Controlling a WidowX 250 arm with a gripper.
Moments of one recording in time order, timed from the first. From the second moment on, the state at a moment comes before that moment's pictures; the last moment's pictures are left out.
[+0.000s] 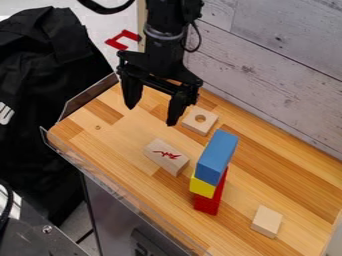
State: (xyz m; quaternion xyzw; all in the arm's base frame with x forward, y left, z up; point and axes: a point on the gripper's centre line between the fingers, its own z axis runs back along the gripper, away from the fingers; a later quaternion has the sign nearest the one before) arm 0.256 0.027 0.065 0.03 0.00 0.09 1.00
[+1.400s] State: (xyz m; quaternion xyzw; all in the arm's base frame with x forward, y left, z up) arm 0.263 0.032 0.033 0.01 -0.03 0.51 0.86
